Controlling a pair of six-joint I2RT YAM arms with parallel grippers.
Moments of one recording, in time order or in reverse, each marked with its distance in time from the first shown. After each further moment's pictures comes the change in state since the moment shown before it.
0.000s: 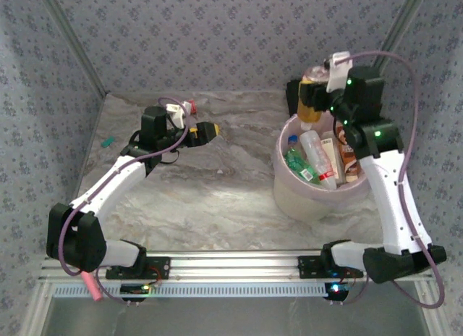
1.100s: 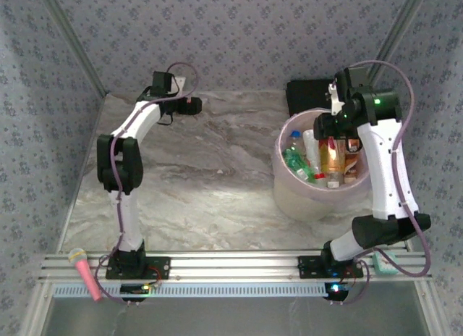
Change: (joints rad) left arm 0.190 0.805 0.840 -0.398 -0.315 0.526; right arm -0.074 0.233 0.249 -0.879 0.122 0.081
